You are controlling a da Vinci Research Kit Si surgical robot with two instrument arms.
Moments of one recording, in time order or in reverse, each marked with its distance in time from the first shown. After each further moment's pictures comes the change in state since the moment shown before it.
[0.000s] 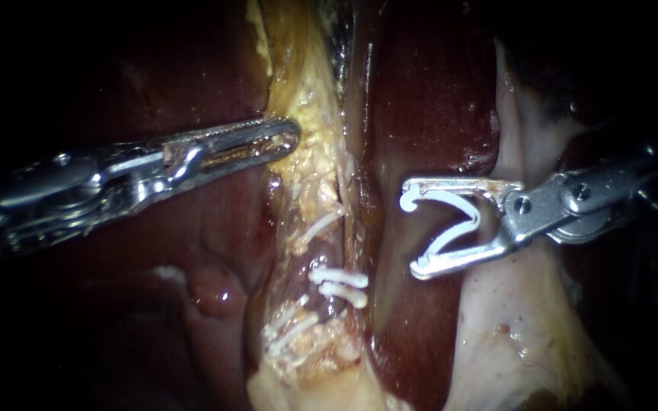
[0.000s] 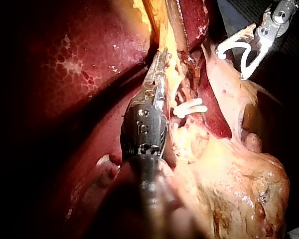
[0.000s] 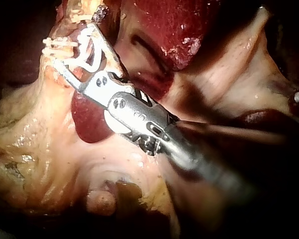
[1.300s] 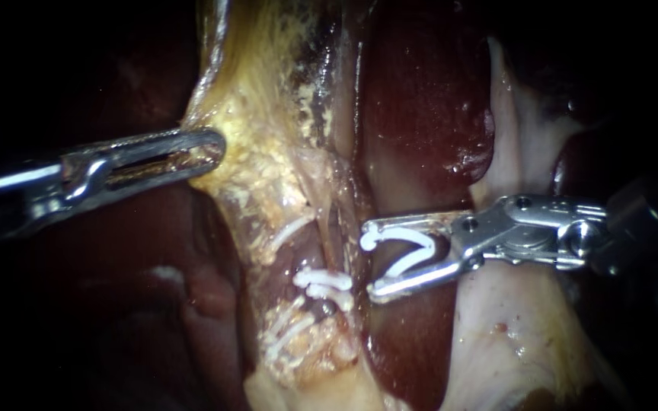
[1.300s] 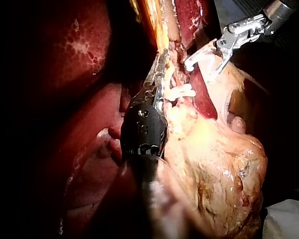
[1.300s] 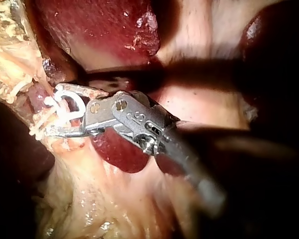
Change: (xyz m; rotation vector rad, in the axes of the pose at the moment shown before) right arm -0.006 0.002 0.007 0.027 -0.082 0.486; left arm -0.004 -0.004 -0.013 0.002 -0.061 -0.031
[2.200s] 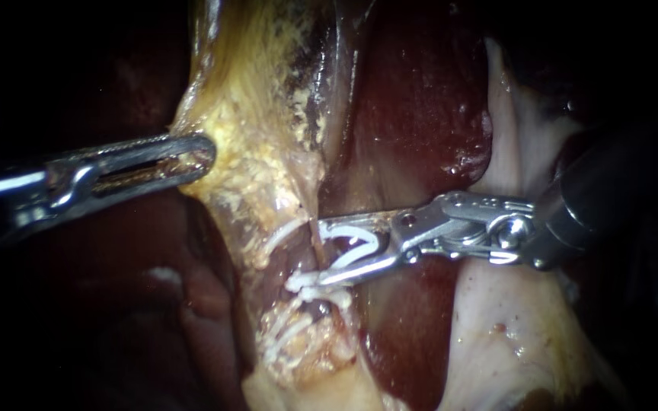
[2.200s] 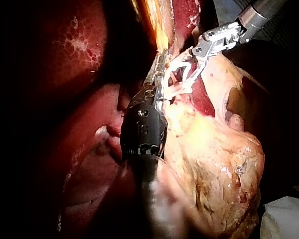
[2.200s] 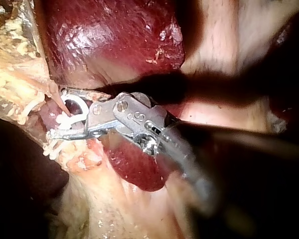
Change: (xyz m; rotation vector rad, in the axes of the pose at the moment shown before) right arm -0.001 0.004 0.006 -0.039 -0.011 0.010; left arm 0.000 -0.001 -0.001 -0.004 -0.001 0.001
